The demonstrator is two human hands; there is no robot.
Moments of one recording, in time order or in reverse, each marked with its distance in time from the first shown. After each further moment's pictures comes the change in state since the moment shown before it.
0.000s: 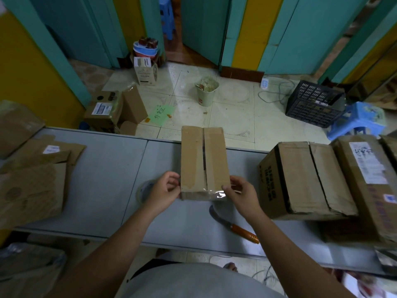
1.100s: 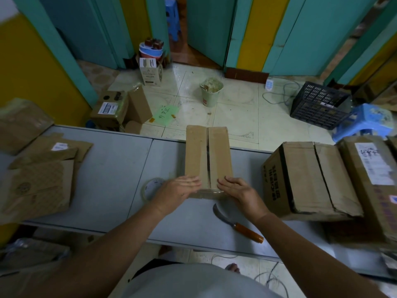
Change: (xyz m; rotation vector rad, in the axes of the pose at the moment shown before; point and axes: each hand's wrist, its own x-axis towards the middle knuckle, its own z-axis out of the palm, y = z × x) left_hand -0.004 0.006 0.002 0.729 -0.136 0.884; right_hand 0.006 0.013 -0.011 -0.583 -0.193 -0.676
